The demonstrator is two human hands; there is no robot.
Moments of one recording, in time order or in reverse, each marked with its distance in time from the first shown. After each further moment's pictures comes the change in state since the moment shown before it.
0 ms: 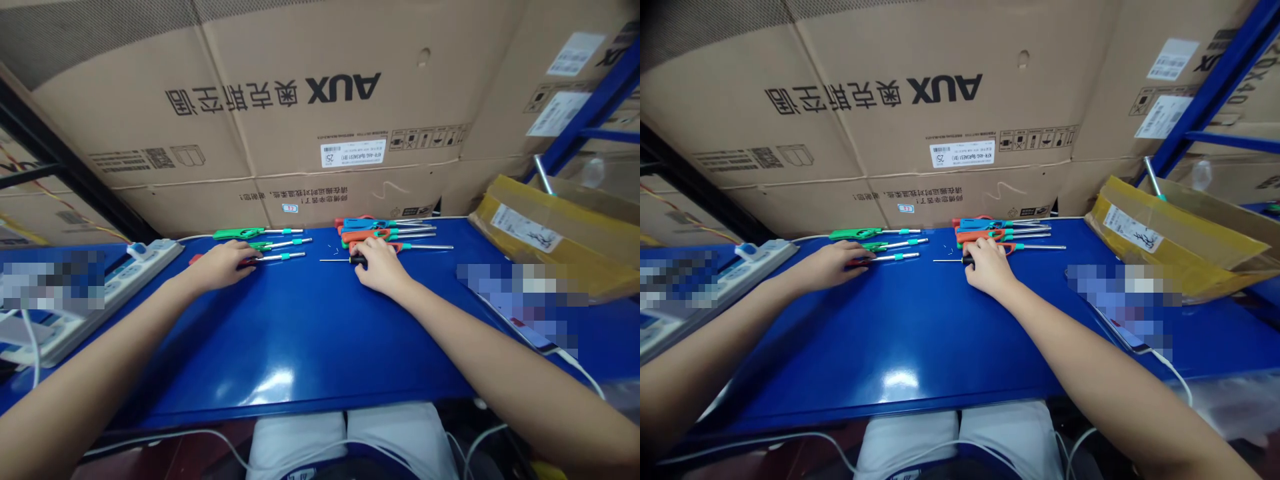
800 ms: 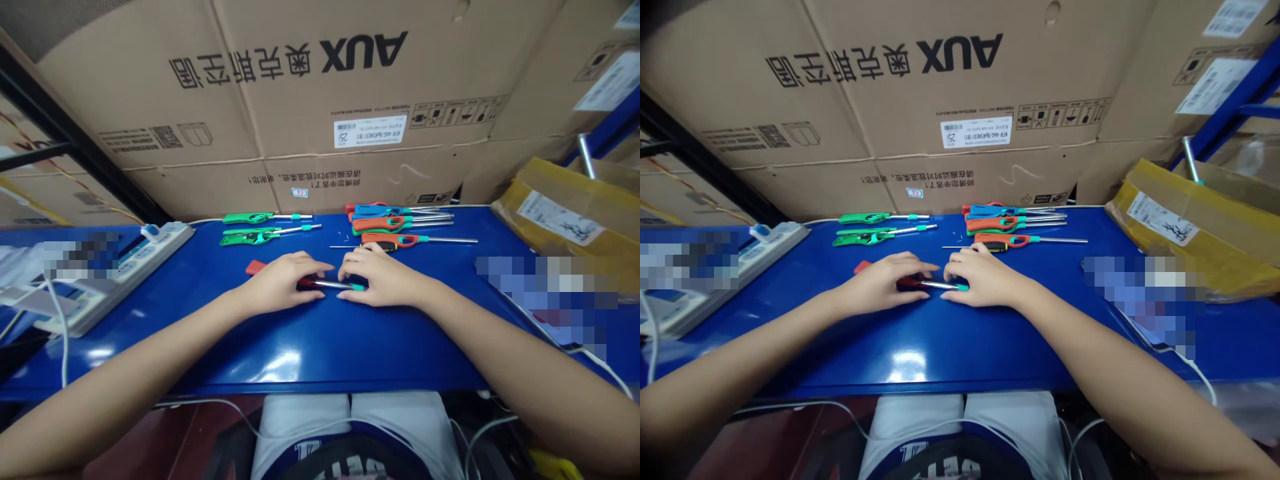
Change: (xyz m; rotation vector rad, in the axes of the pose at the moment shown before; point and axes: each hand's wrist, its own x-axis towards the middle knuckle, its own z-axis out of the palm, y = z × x) left_hand -0.002 0.125 -0.005 -0.412 0.034 0.273; right_hand -0.020 -0.034 -0.023 0.149 -0.346 -0.529
